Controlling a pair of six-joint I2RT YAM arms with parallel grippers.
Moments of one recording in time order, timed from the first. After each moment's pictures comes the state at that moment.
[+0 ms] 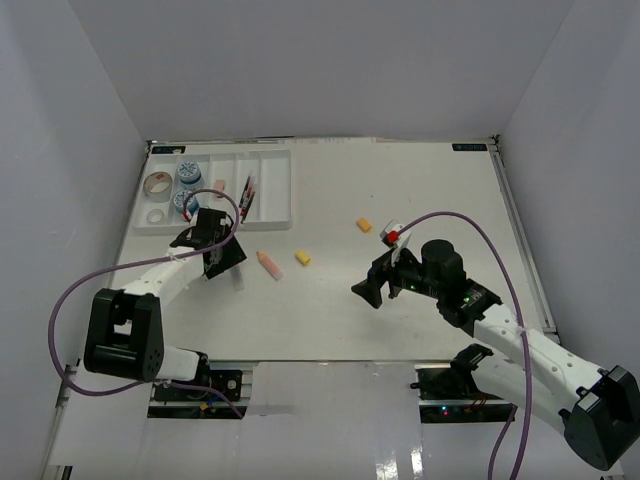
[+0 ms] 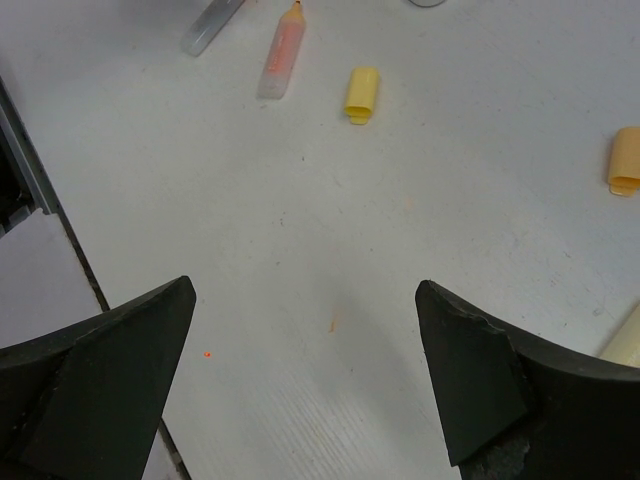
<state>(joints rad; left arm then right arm) -0.19 1.35 0.75 -0.40 -0.16 -0.63 0.65 0.85 0.49 -0.01 -0.38 0.05</state>
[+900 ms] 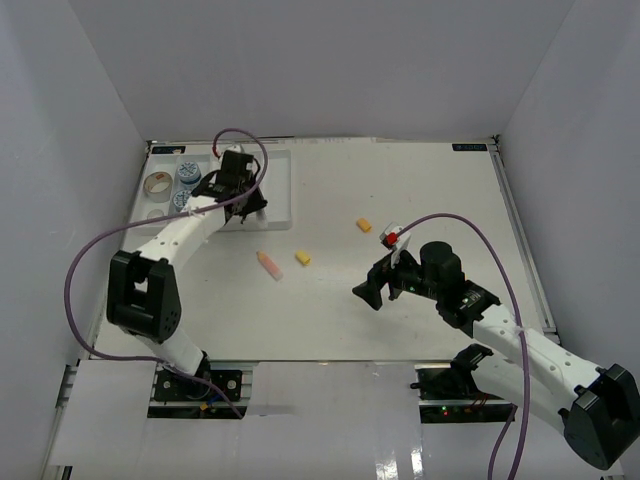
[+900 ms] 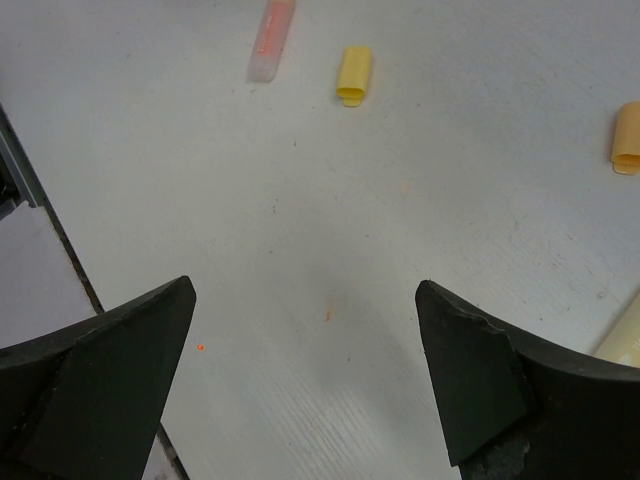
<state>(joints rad) -0.32 1.59 1.24 -0.47 -0.17 -0.58 0.65 0.86 0.47 -0.01 -0.37 0.05</state>
